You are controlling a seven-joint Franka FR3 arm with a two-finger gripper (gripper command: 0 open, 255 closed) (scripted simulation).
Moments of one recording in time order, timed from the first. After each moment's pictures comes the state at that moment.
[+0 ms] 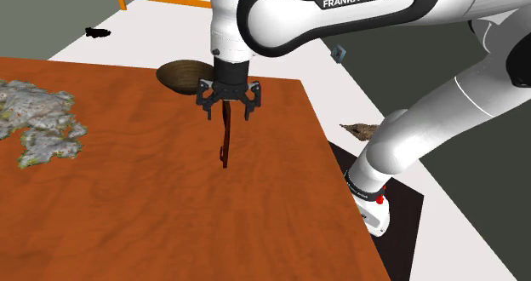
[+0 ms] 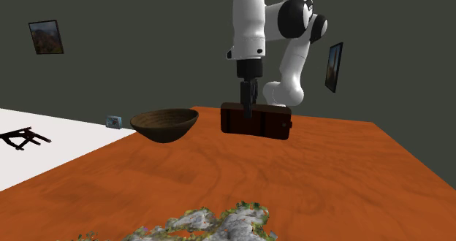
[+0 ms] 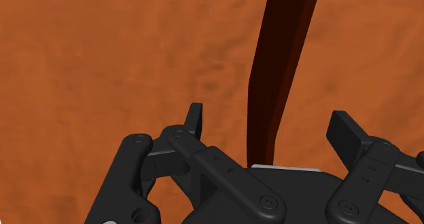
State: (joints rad) arm -0.05 -0.35 0.59 -2.21 0.27 1.91 1.16
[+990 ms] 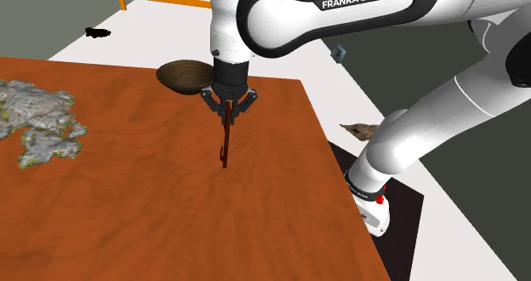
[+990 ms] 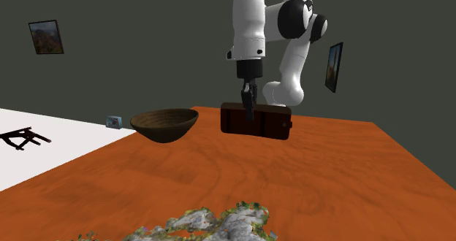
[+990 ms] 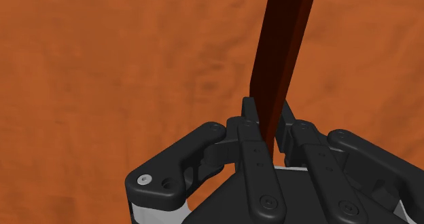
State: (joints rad) arm -0.05 -0.35 0.59 -2.21 0.27 1.91 1.17
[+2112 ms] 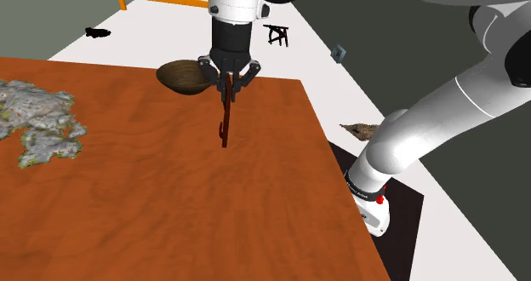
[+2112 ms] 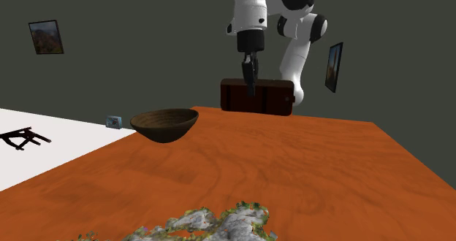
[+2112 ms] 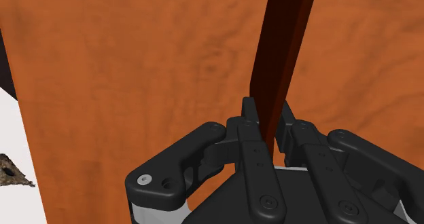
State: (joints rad) arm -0.06 -0.36 0.57 -2.03 0.25 1.72 1.18
